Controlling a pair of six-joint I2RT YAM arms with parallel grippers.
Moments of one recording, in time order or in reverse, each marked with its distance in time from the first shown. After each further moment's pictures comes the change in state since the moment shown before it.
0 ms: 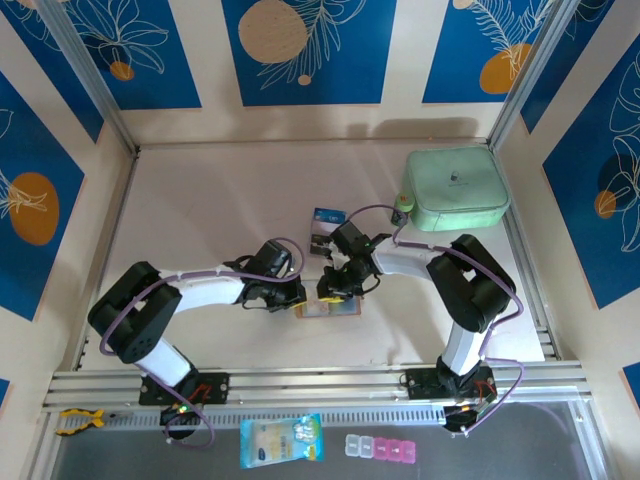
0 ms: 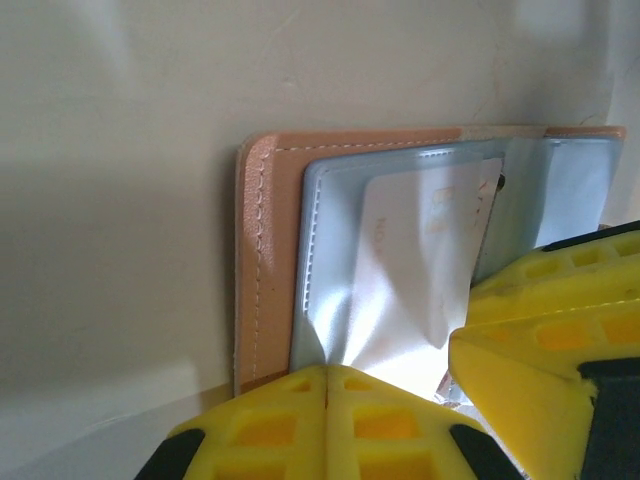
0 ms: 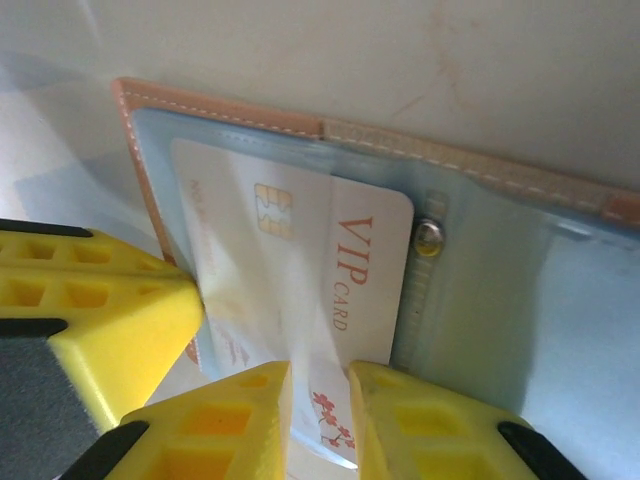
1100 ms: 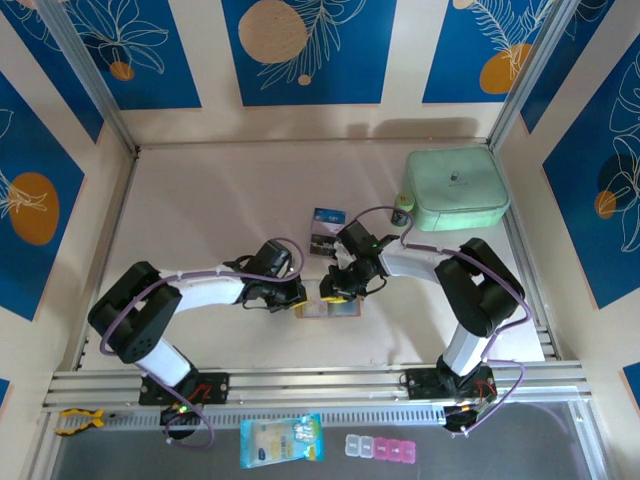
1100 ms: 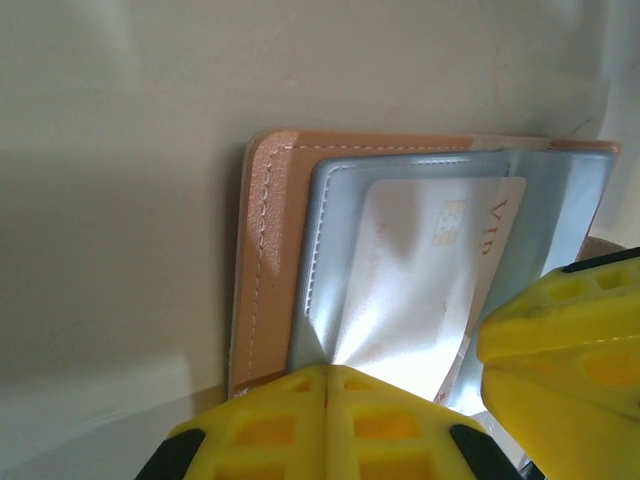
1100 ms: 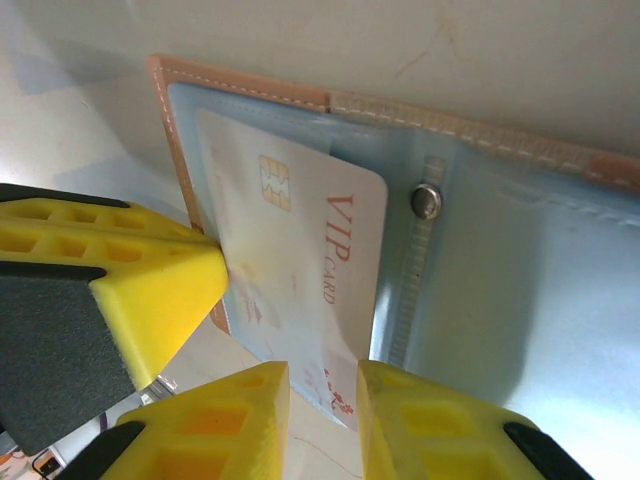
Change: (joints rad) left arm 0.000 0.000 0.000 0.007 0.008 -0.024; right arm -0.023 -0.048 -0.048 0.033 -0.069 0.014
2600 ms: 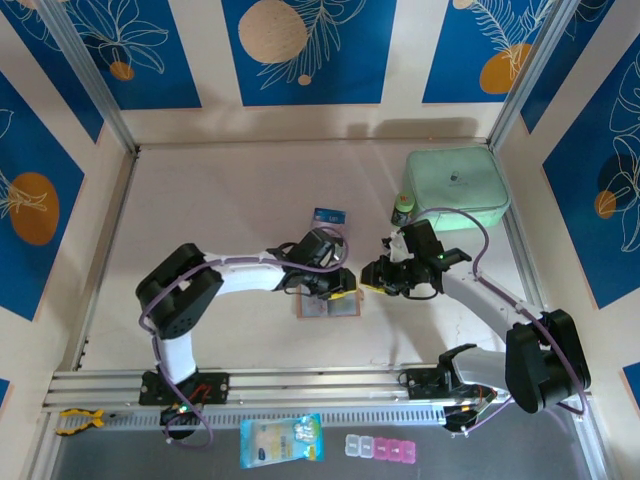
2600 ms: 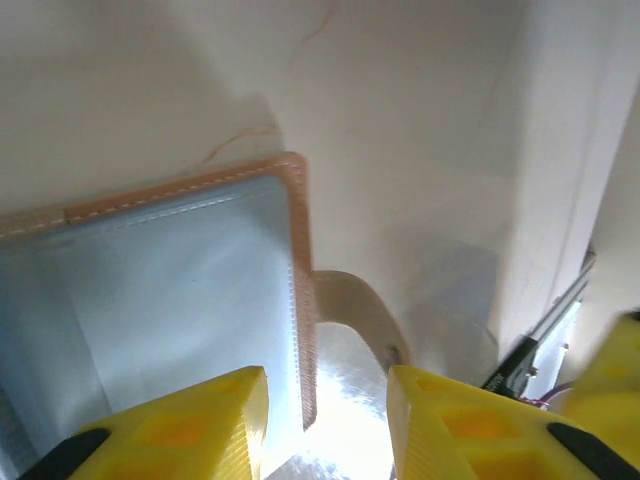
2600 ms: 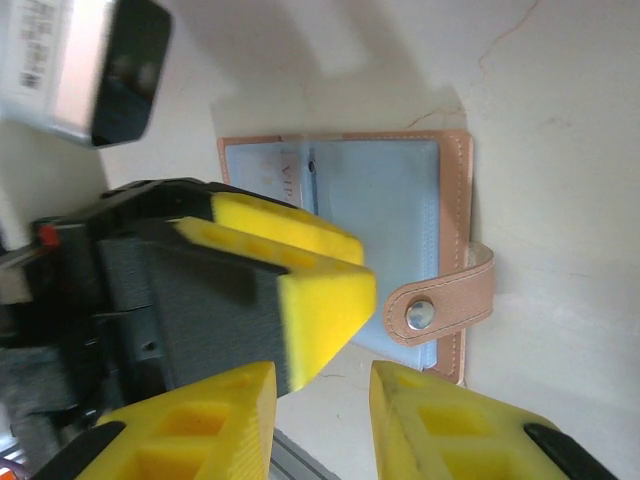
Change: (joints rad) left arm -0.151 0.238 0.326 0.065 0.069 -0.050; right arm -0.294 -0.498 -0.237 -0.082 -0.035 -0.026
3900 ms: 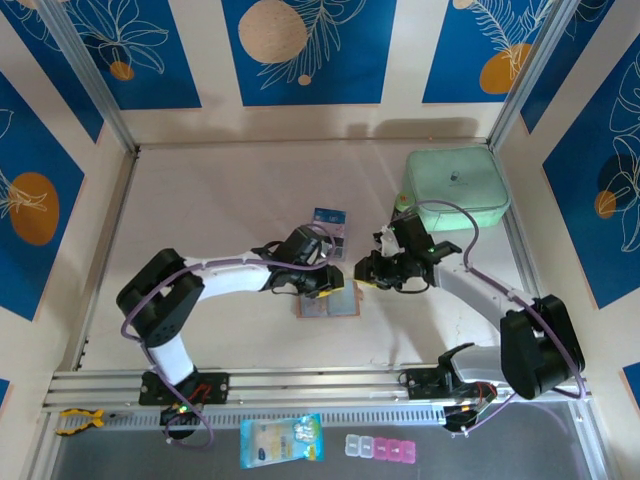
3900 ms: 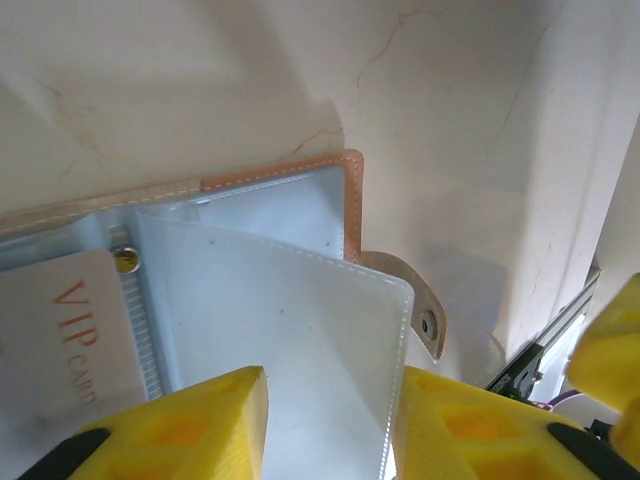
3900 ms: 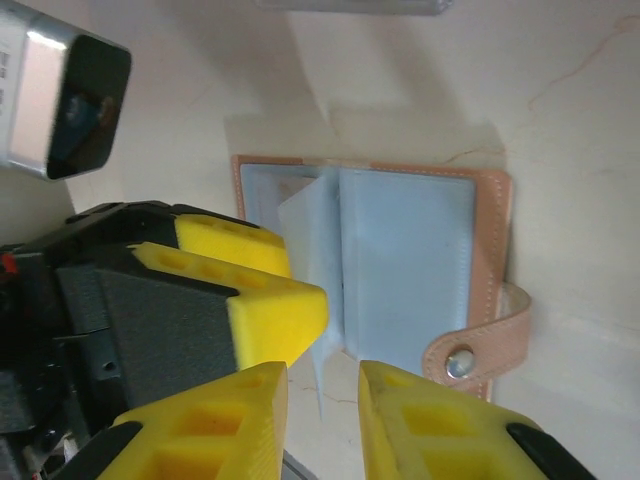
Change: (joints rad) left arm 0.032 -0.073 -0.061 -0.045 -0.014 0.009; right arm 0.036 0.062 0.057 0.021 0.034 0.006
